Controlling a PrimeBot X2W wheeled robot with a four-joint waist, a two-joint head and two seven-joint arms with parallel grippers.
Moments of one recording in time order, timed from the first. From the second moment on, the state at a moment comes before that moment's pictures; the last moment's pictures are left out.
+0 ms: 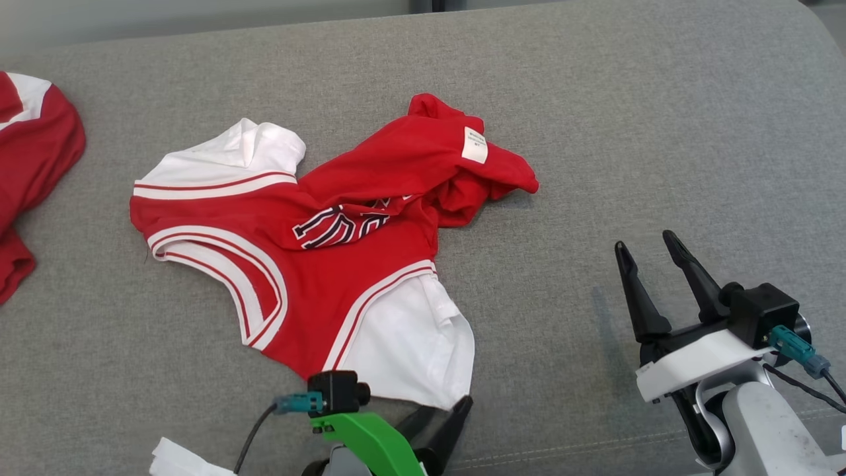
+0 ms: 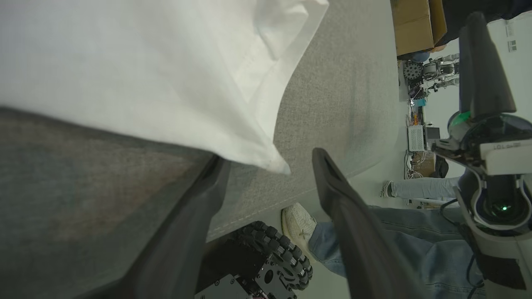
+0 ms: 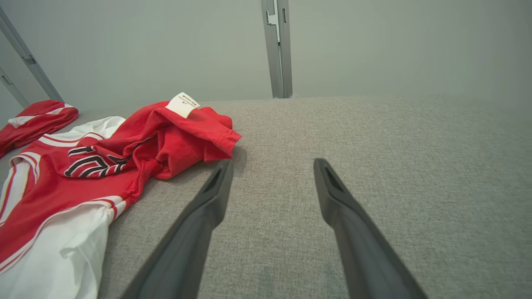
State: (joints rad) left arm -0.07 0.05 -0.70 0.10 -1.08 0.12 0.16; right arm -0.05 -0.12 0.17 0.14 0.19 0.12 -0.25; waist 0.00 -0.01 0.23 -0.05
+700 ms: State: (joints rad) left arm -0.13 0.05 -0.71 0.19 -1.03 0.12 0.13; right arm -0.05 -0.12 0.17 0.15 0.19 0.12 -0.25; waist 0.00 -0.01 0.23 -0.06
